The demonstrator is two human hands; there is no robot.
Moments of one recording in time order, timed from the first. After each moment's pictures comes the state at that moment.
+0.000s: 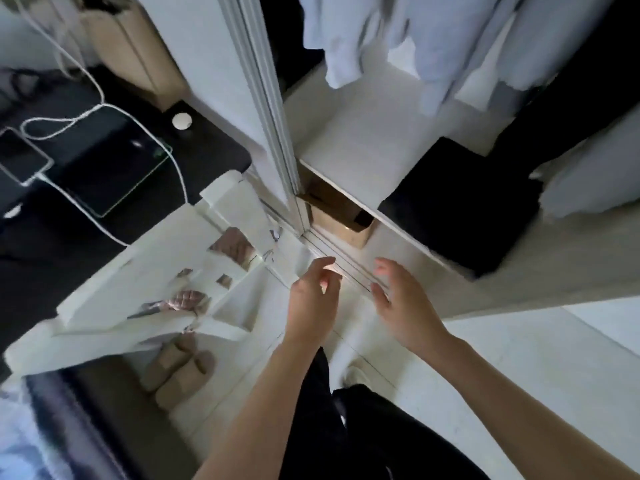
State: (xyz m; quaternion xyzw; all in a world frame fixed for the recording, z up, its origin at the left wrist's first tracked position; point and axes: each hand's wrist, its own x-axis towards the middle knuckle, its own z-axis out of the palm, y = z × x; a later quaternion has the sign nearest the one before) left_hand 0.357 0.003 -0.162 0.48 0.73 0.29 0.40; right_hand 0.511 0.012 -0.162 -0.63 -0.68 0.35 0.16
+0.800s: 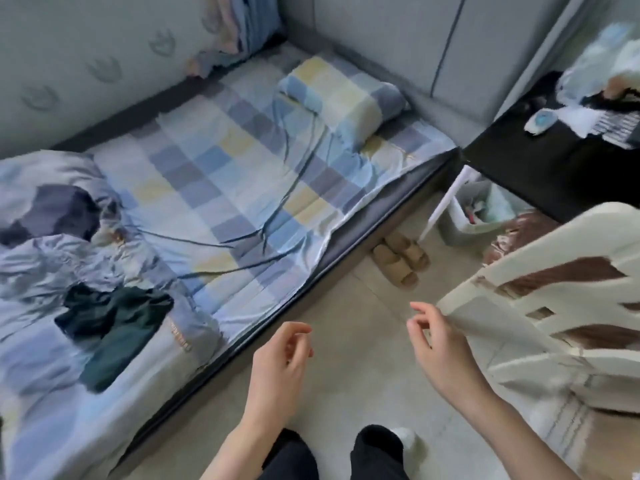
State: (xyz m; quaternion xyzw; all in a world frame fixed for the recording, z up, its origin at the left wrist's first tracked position) left_hand 0.371 -0.551 -0.128 -0.23 0.81 0.54 0.04; right_hand 0.310 -0.322 -0.129 -0.02 -0.92 0.36 -0.15
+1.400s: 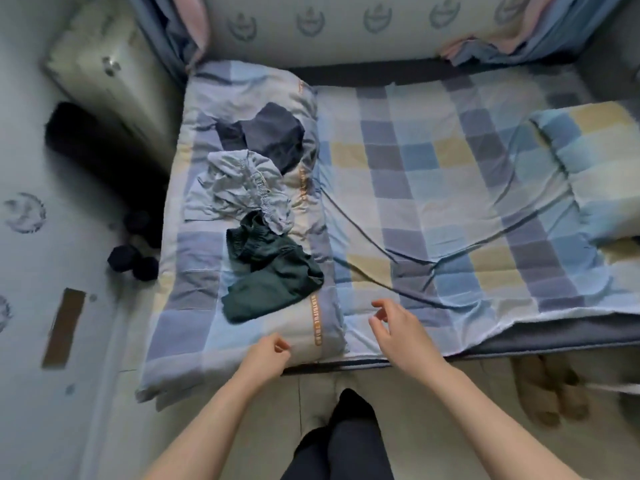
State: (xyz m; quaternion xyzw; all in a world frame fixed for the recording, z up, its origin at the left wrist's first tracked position) left_hand 0.446 -0.951 -0.272 -0.52 0.70 0.46 0.19; right_hand 0.248 -0.799 -0.210 0.33 -0.85 0.21 -0.34
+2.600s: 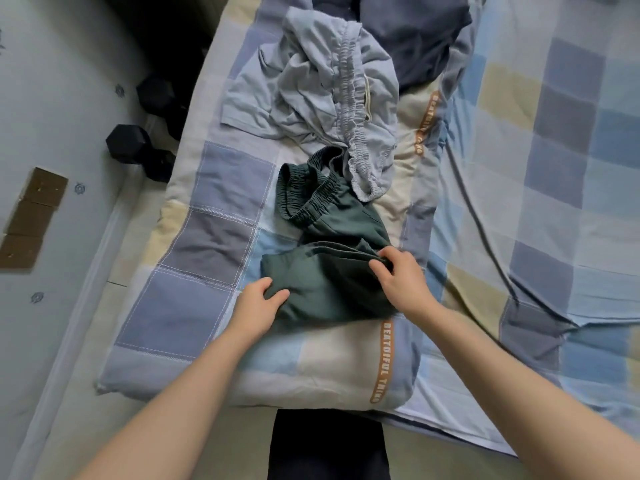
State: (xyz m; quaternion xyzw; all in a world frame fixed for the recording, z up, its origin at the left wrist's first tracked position) left_hand 0.476 -1.161 -0.532 -0.66 0.53 0.53 -0.01; right_hand 0.225 -1.105 -0.507 0.39 -0.82 0.16 -0.39
